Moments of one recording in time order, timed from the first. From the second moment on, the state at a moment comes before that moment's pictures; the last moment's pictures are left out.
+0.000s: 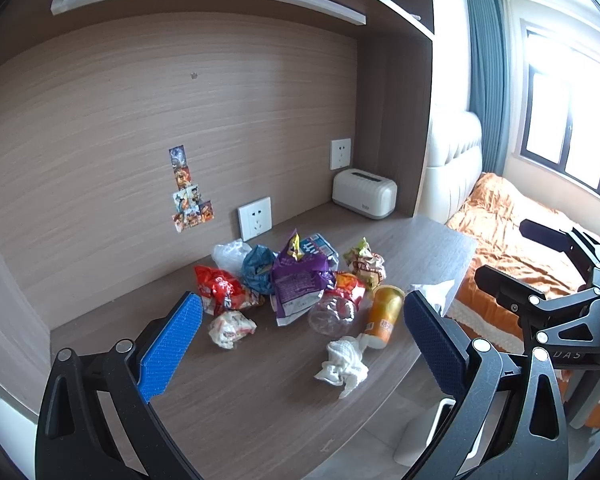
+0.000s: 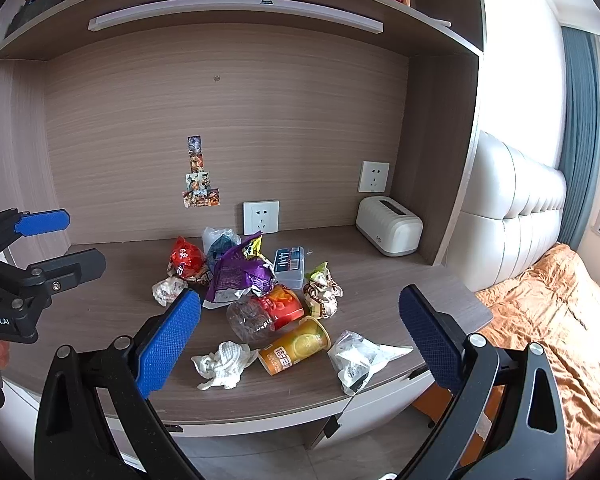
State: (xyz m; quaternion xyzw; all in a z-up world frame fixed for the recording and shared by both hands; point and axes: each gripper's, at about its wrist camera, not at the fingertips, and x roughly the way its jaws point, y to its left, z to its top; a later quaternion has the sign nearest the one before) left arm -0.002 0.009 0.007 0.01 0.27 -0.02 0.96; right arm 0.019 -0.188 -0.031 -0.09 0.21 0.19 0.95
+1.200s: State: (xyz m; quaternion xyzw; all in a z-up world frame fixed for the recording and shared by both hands) left arm -0.005 0.010 0.006 0.01 0.27 -0.02 0.96; right arm 0.020 -0.184 -0.032 -0.10 0.22 0.19 0.95
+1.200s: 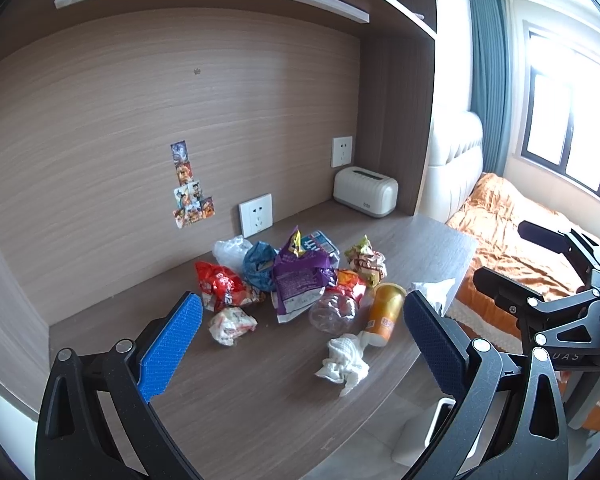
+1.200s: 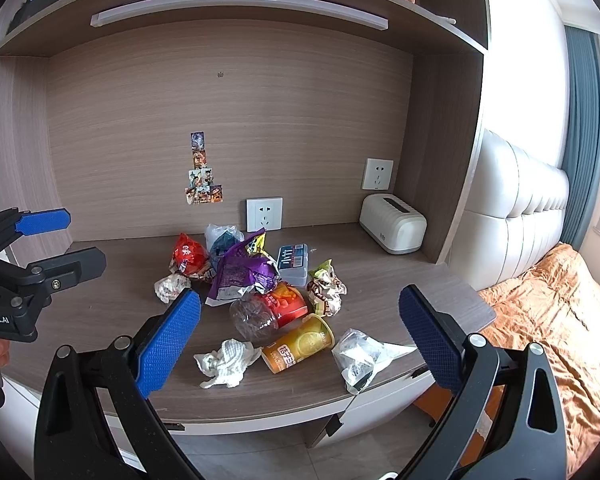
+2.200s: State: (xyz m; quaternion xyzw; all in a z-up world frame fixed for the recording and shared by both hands) left arm -0.002 0.011 0.002 0.01 0.27 -0.02 0.96; right arm 0.025 -0.185 -0.034 -0.10 0.23 0.19 0.95
